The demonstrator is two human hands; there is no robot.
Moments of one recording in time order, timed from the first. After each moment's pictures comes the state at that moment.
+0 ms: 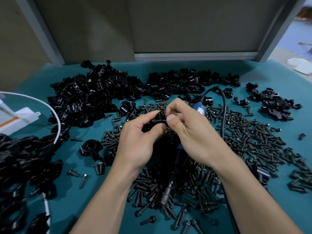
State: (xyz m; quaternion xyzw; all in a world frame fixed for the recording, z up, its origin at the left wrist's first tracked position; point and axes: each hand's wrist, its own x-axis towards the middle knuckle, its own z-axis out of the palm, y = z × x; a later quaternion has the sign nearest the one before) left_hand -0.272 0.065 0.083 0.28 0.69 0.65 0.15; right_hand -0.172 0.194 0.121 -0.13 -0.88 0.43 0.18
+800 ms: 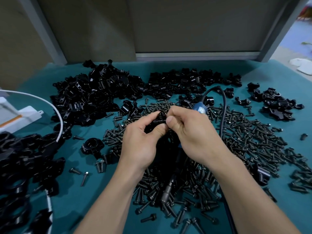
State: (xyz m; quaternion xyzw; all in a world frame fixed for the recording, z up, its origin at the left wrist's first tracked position) left_hand -0.263 0.068 0.080 0.24 0.71 0.65 0.14; right_hand -0.172 0.197 0.117 -0.14 -0.90 0.37 0.19
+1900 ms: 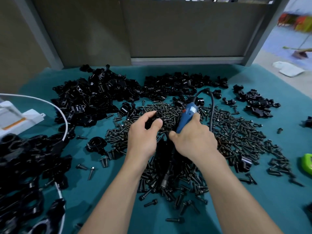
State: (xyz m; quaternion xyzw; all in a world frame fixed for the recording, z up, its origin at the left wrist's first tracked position) left_hand -0.261 0.076 0.081 0.19 0.75 0.62 0.15; right_hand -0.171 0.167 0.131 -0.51 -0.82 0.25 0.02
